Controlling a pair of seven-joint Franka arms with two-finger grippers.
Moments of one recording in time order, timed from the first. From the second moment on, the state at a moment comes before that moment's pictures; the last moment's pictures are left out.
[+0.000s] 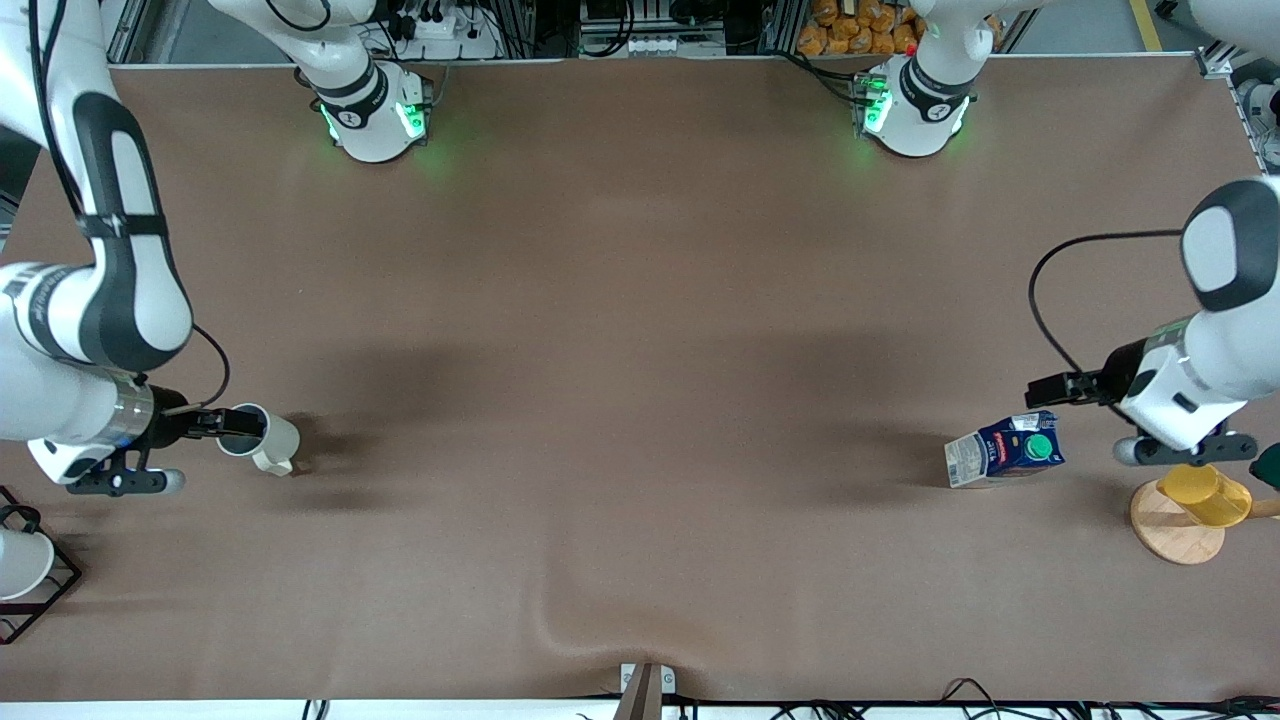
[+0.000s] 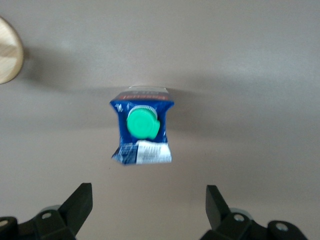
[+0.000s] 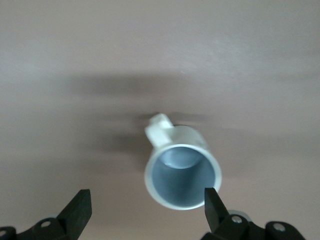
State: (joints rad) left arm 0.14 0.38 -0.15 -1.55 -0.01 1.85 -0.06; right arm -0.11 0.51 -0.02 -1.61 0.02 1.99 -0.20
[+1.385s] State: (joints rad) left arm 0.12 0.56 -0.16 -1.55 0.10 2.02 -0.18; right arm -0.17 0.66 -0.02 -1.56 -0.02 2.08 -0.67
